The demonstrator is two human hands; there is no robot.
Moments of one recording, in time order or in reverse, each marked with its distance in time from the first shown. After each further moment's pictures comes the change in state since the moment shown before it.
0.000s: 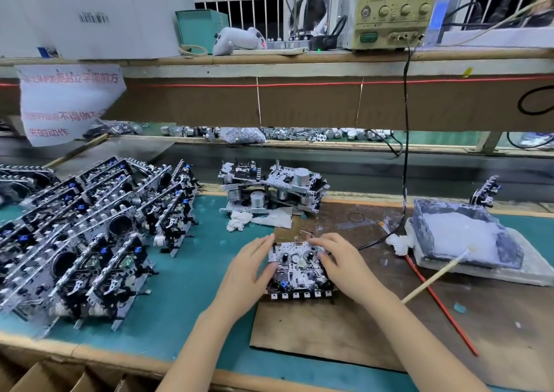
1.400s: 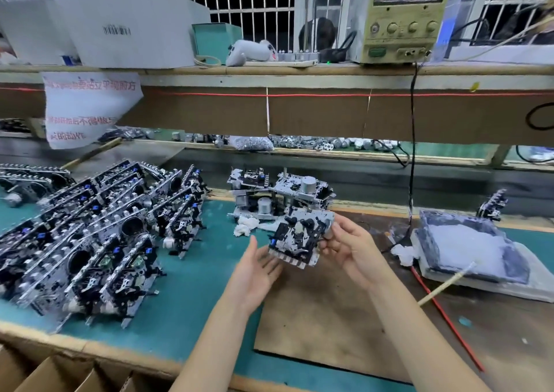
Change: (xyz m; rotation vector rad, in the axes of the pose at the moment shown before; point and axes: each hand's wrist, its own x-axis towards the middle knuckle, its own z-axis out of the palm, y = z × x) left_hand 0.017 0.024 -0.002 -1.519 0.111 -0.673; right_hand 0.009 -0.036 -0.031 1.457 0.055 0.203
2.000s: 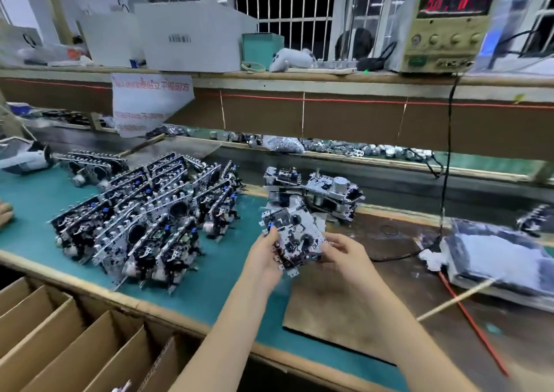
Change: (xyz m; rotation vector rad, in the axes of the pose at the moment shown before) left_hand -0.037 0.028 0.000 -0.106 0.119 0.085; right_hand -0.014 0.040 0.037 -0.681 0.057 0.026
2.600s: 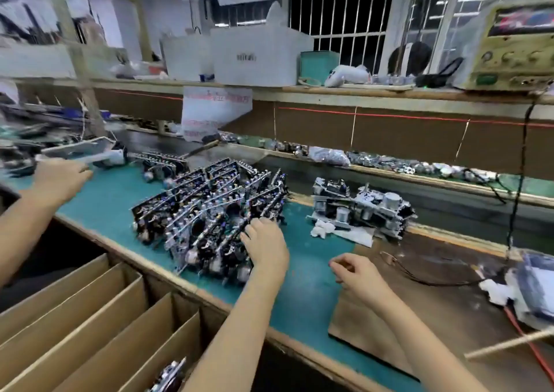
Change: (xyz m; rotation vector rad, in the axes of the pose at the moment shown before) left_hand -0.004 0.051 -0.042 1.903 0.755 0.420; right_hand -0.002 -0.003 0.044 -0.449 -0.222 -0.159
